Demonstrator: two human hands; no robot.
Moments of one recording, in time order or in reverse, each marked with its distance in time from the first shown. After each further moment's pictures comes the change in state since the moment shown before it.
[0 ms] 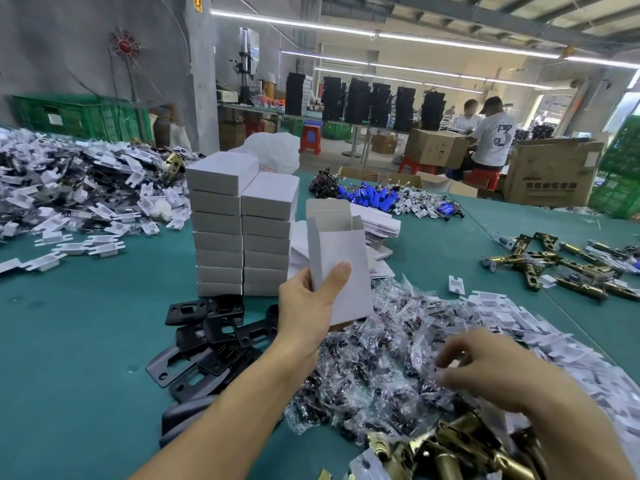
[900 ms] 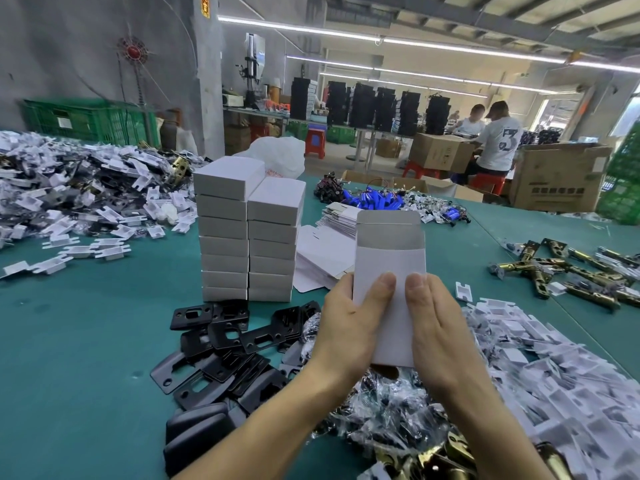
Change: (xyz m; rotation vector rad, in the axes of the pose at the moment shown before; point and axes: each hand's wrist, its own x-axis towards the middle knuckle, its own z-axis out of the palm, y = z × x) left_hand -0.027 0.004 0.026 -0.053 -0.266 0.082; right_hand 0.009 -0.069 0.034 0.936 0.500 -0.452
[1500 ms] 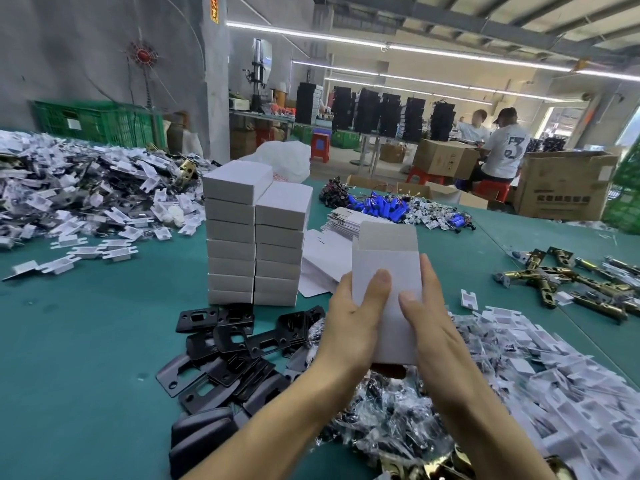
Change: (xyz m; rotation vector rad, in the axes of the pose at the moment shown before) left_hand 0.004 0.005 -0.001 0.016 0.057 -0.047; right_hand -0.001 0.003 0.005 0.212 -0.123 0.113
